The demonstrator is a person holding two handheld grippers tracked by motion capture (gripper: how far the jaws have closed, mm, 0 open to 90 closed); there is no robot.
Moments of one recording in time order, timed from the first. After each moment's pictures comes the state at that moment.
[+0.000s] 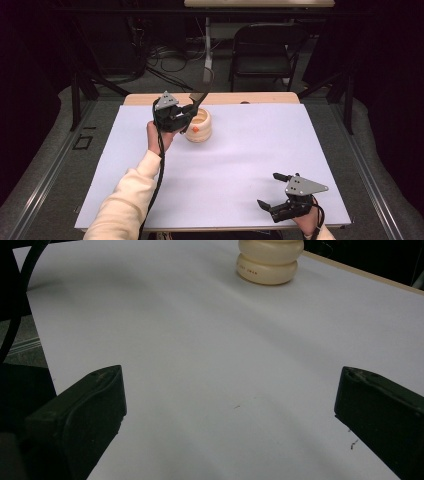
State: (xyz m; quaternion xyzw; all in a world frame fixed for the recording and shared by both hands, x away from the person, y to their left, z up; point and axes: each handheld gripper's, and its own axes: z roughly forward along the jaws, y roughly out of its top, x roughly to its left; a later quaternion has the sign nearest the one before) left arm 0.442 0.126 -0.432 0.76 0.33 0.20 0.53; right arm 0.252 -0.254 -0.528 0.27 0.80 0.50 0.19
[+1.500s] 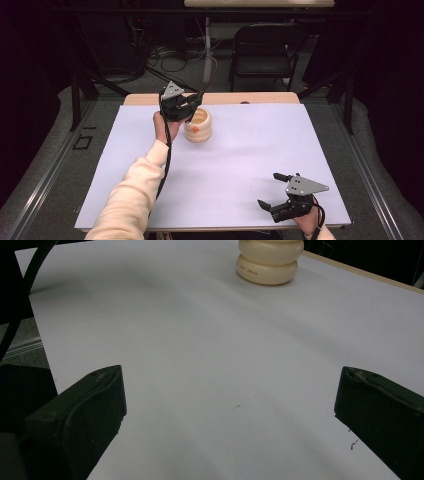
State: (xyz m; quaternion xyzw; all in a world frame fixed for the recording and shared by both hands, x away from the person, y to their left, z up) left arm 0.470 0.111 -0.426 0.74 0.33 0.22 0.54; right arm 0.252 -0.255 -0.528 0.27 0.80 0.50 0.19
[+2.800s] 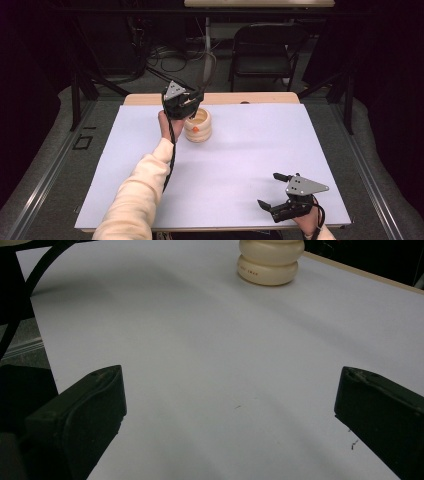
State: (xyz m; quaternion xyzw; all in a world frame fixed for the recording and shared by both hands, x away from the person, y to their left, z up) left arm 0.489 0.106 -0.444 0.71 0.33 0.24 0.57; right arm 0.252 -0.255 -0.528 0.27 0.80 0.51 0.19
